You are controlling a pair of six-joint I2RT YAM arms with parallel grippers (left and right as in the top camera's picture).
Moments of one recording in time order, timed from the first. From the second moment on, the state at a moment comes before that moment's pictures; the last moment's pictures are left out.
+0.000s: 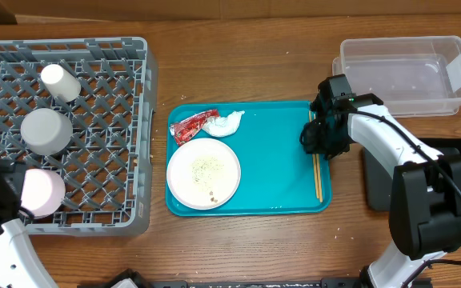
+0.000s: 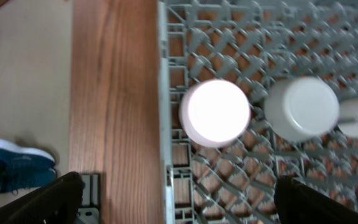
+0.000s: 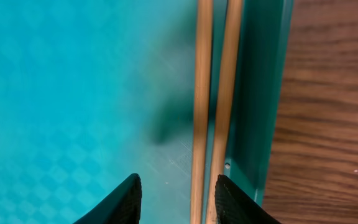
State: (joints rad) left arm 0.61 1.17 1.55 -1.50 -0.40 -0.89; right arm 0.20 1.86 1.21 -0.80 -0.15 0.20
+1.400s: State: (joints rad) left arm 0.81 1.34 1.55 -1.53 -0.42 -0.90; right arm 0.25 1.86 1.13 -0.66 -0.17 0.19
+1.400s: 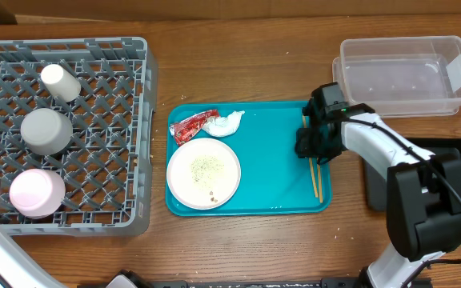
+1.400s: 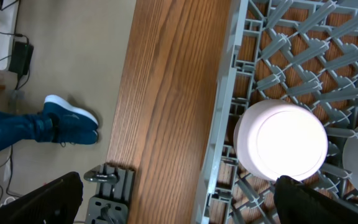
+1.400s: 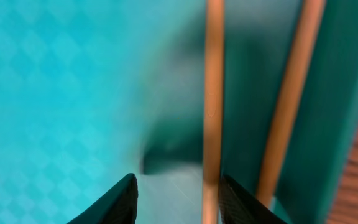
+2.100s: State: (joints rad) left arm 0.81 1.34 1.55 -1.53 -0.42 -0.90; right arm 0.35 1.85 1.10 -0.59 0.04 0.36
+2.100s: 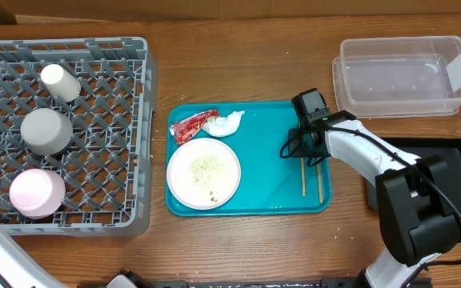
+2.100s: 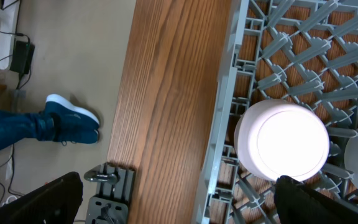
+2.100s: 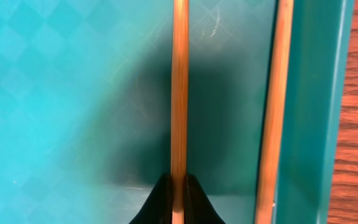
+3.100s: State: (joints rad) left arm 0.81 1.34 1.55 -1.53 -0.42 -0.90; right arm 0.77 1.89 1.51 -0.03 -0.46 0.92
